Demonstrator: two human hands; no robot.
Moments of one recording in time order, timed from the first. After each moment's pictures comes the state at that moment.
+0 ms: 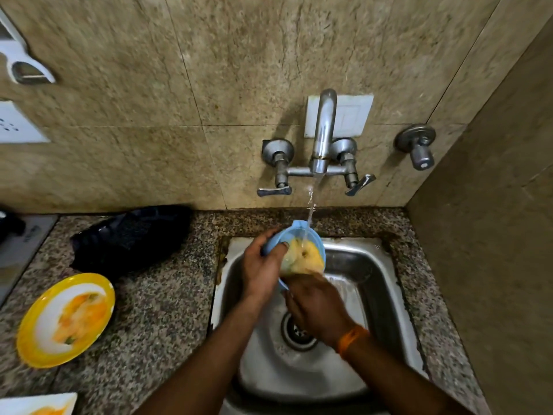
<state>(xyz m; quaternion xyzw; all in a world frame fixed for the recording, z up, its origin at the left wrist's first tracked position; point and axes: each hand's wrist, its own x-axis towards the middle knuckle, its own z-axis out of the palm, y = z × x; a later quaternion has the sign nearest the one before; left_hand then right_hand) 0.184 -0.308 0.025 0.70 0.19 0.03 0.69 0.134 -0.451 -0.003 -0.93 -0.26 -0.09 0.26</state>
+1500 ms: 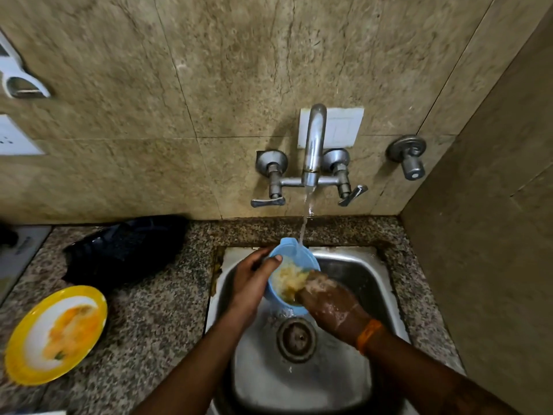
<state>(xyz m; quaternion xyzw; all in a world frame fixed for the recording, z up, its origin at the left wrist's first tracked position) 0.180 -0.297 0.029 0.66 0.19 -0.02 0.72 0.164 -0.492 -0.009 -0.90 -0.37 -0.10 0.22</state>
